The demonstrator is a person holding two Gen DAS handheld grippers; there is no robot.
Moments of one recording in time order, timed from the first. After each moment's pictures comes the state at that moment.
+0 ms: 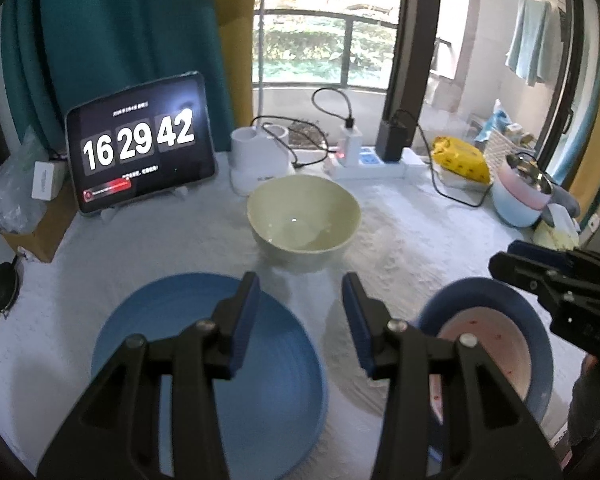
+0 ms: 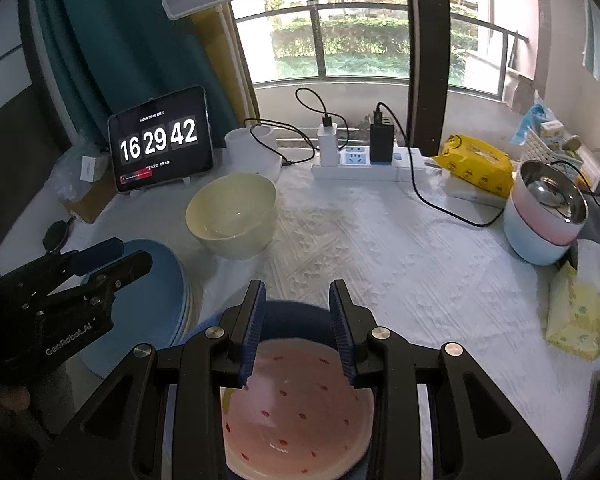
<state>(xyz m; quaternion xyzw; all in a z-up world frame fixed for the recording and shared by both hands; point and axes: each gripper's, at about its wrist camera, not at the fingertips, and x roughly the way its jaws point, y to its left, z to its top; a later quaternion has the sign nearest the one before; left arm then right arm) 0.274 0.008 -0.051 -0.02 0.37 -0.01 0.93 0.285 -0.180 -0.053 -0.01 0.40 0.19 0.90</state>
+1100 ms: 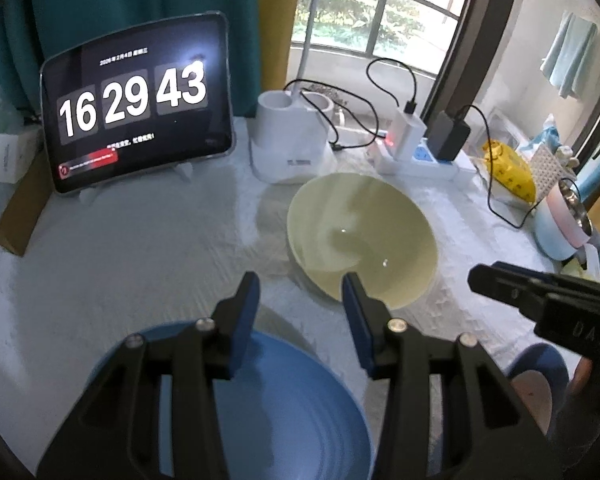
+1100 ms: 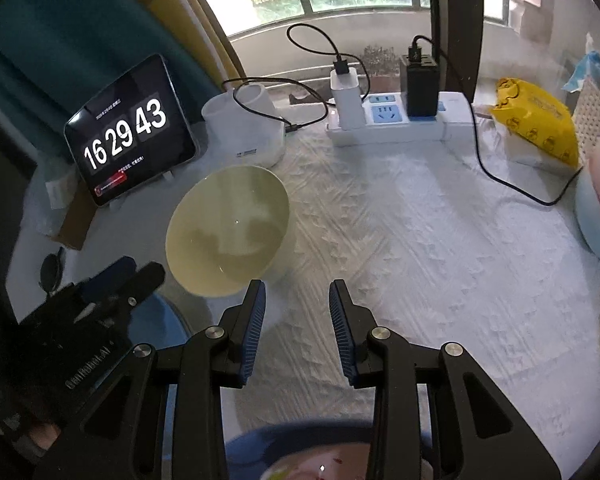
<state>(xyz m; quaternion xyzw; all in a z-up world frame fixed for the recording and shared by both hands) 0.361 0.048 -0.081 -0.07 0.44 0.01 0.89 0.391 -0.129 -0.087 0.05 0.52 0.18 0.83</state>
